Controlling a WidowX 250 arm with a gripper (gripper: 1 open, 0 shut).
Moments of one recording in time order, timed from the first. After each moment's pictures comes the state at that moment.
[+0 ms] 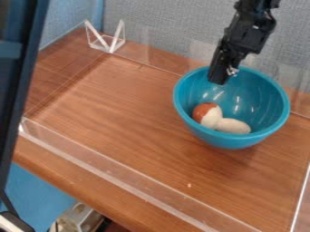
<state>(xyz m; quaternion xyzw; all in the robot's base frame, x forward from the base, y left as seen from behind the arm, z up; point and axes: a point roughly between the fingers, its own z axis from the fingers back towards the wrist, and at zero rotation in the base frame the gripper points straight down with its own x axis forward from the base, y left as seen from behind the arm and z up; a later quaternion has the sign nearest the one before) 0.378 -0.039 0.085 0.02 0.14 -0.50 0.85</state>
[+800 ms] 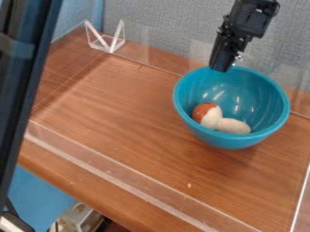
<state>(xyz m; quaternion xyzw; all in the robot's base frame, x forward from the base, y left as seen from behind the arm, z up) 0.383 -0.035 0.105 0.00 0.15 -0.47 0.87</state>
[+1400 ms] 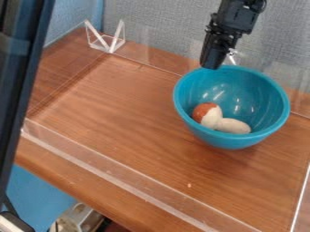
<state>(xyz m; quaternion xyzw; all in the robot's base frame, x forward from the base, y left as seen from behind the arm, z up) 0.383 -0.022 0.099 -0.01 0.15 -0.44 0.89</state>
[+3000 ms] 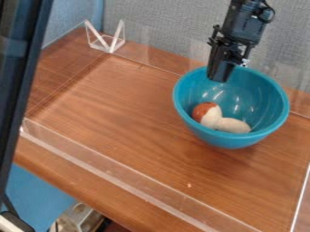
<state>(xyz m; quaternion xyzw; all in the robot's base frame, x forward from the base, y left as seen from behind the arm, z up) 0.365 -0.046 0.097 -0.04 0.17 -0.38 0.91</state>
